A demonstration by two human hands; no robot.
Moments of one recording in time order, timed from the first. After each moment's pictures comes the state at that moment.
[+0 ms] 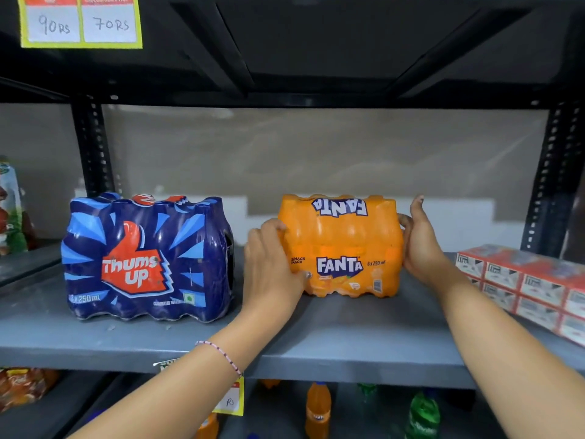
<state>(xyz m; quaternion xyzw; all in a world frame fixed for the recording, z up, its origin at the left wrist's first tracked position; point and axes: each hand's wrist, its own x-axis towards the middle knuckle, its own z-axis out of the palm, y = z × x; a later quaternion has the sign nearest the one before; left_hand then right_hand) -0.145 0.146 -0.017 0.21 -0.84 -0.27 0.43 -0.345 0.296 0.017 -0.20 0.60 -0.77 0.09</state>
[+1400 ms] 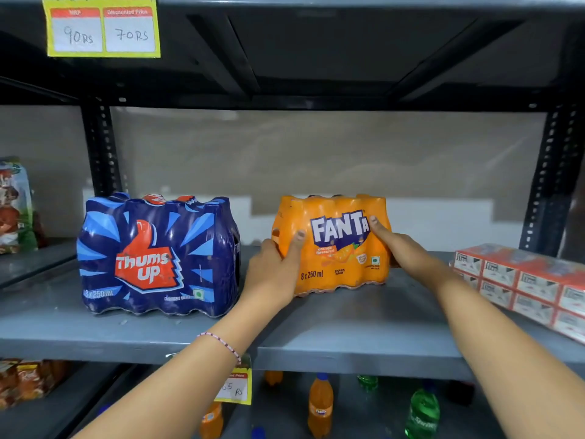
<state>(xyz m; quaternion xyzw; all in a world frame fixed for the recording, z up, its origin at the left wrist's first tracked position) -0.129 0.146 0.000 0.23 -0.82 -0.42 0.32 -0.321 0.307 0.010 -0.28 0.80 -0.53 0.08</state>
